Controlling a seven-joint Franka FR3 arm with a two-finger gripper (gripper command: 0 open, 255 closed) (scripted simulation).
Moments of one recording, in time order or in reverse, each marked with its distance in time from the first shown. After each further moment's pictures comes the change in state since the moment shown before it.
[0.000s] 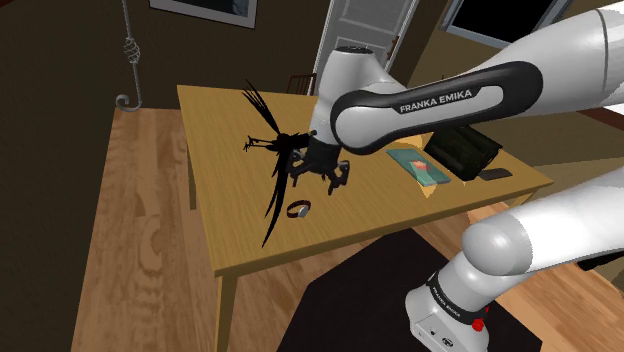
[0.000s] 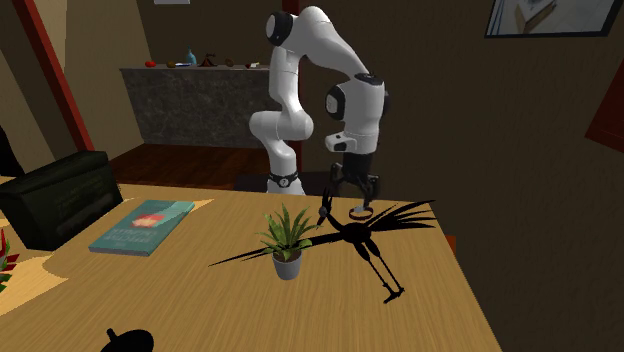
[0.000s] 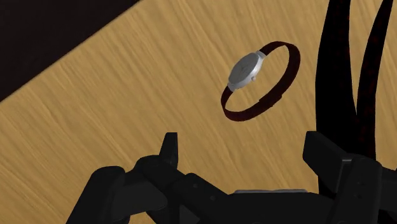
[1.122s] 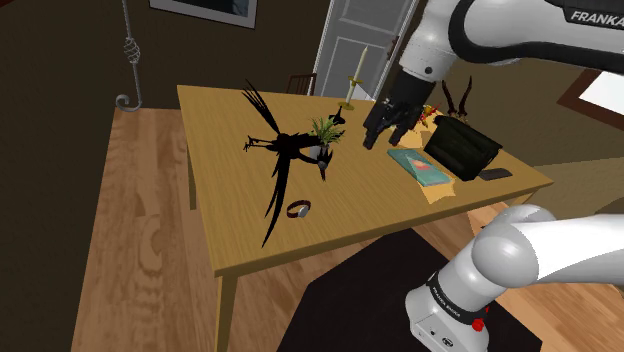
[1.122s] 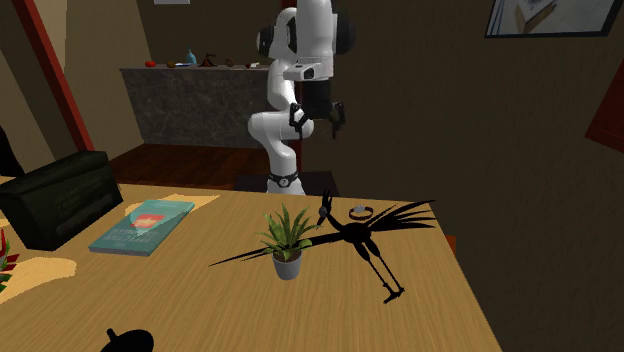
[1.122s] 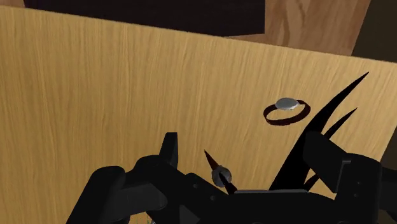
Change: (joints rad) arm 0.260 -0.442 -0.525 0.021 -0.028 -0.484 -0.869
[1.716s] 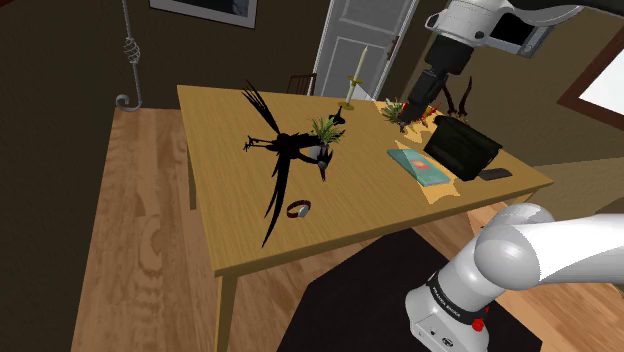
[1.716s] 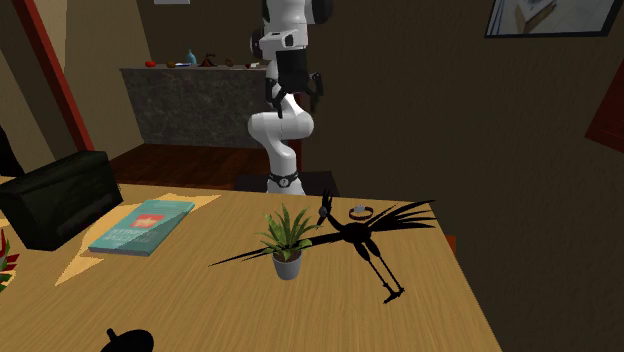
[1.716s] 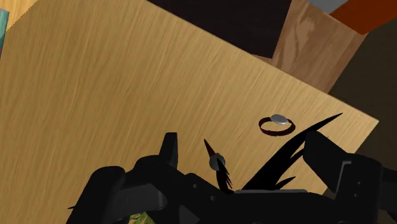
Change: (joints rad) arm 0.057 -0.006 -0.201 0.154 -0.101 -0.183 -0.363
